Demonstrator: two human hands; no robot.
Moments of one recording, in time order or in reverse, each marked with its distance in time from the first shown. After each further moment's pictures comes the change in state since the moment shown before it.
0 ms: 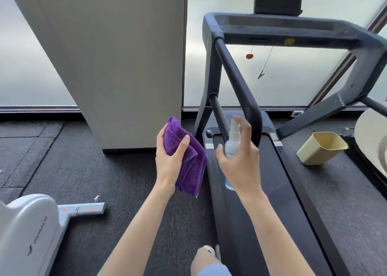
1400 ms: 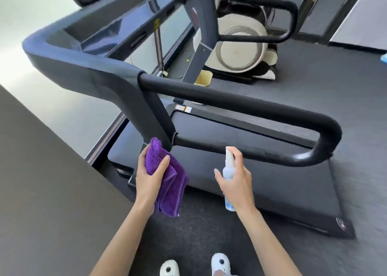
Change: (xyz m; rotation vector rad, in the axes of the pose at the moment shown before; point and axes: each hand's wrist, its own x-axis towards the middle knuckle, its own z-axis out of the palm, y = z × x) left_hand 0.449 -0.009 0.052 0.326 -1.080 -0.360; right_hand 0.176 0.035 0.268 -0.349 0.744 0.942
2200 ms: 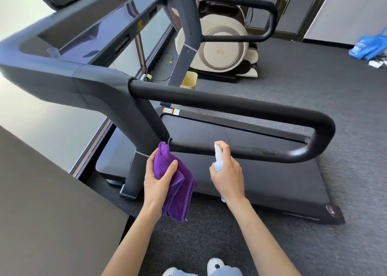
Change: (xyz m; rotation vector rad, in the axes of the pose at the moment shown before) left_hand 0.022 -0.008 0.011 0.023 -0.176 -0.024; right_hand 0.025 -0.012 0.029 -0.265 0.073 0.021
